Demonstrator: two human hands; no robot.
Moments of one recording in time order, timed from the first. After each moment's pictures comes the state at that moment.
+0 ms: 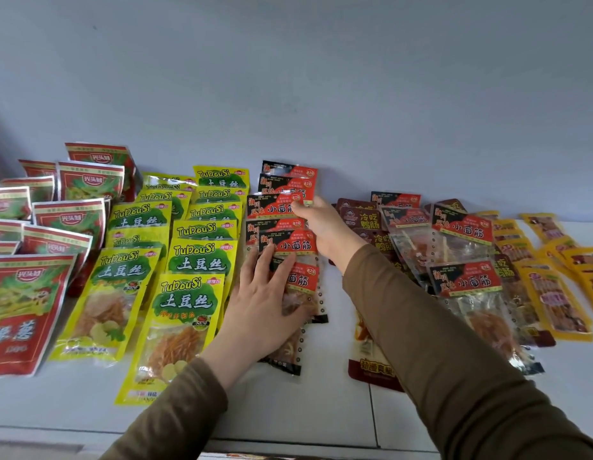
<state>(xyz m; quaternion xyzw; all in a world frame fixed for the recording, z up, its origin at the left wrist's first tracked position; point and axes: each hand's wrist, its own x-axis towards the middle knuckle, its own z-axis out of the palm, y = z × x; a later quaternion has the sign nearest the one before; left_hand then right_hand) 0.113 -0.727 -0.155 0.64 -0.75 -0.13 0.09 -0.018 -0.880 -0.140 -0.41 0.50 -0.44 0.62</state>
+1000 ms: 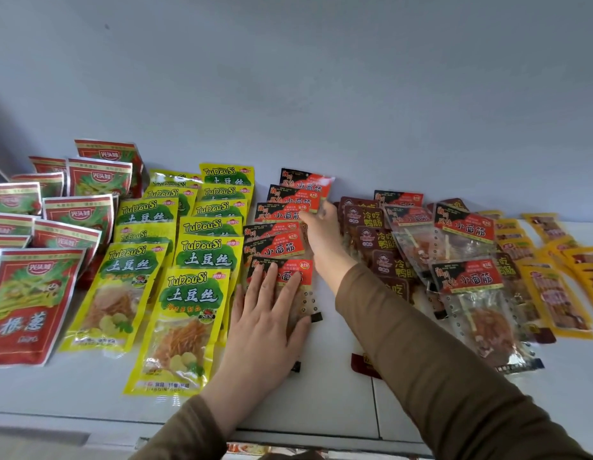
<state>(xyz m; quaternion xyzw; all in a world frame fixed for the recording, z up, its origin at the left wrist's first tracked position) 0.116 -0.684 -0.182 0.63 -0.76 -0.06 0.13 -0.002 -0.866 -0.174 -0.37 0.54 -0.54 0.53</state>
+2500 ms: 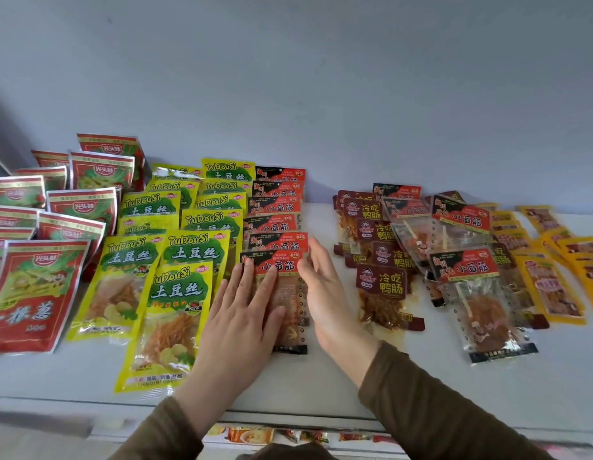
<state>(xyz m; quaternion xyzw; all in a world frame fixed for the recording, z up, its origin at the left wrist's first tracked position) 0.151 -0.668 -0.182 0.63 -0.76 -0.03 0.16 0.002 -0.718 -0.162 -0.42 0.51 -0.49 0.57</state>
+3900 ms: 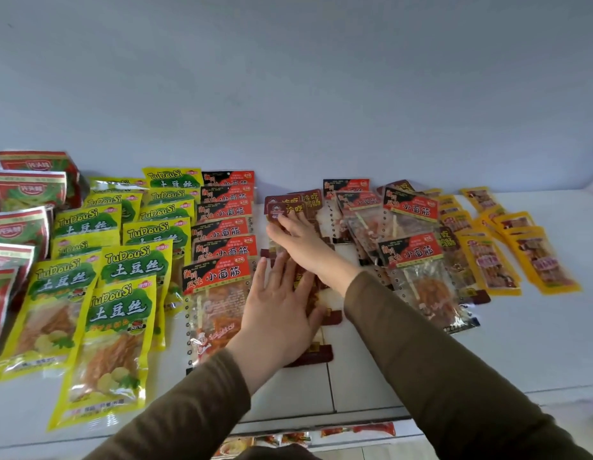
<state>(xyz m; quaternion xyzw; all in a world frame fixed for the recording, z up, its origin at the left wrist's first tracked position) 0.033 -0.701 -0.155 0.54 -0.84 -0.01 -0.07 -0.071 -0.798 -0.146 -0.65 0.59 -0.24 0.42</state>
